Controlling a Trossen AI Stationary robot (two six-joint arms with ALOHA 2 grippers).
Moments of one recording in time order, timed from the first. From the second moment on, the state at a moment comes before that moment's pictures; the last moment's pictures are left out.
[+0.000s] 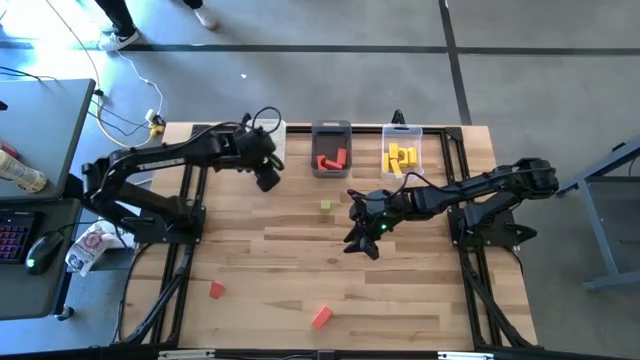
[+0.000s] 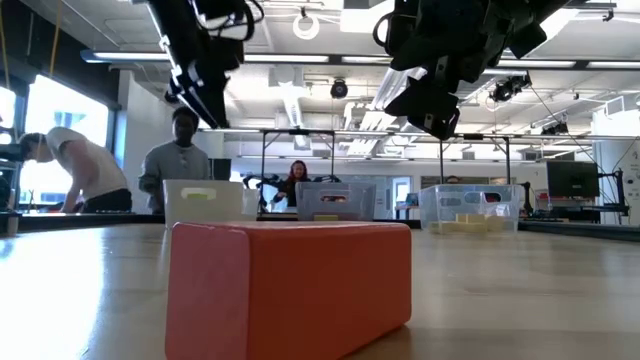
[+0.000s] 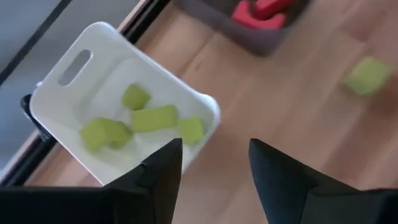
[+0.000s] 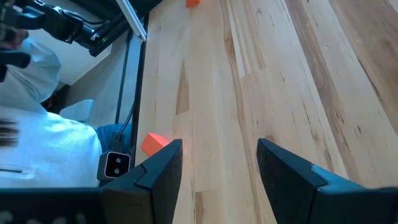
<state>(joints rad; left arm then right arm) 0.48 1.30 1.09 -0.86 -0.29 -0.19 0.09 1.45 0.81 0.03 -0.34 0.58</state>
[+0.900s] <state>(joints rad) -0.16 1.22 1.07 -1.26 -0.29 -0.87 0.09 1.45 0.81 0.03 -0.34 0.54</state>
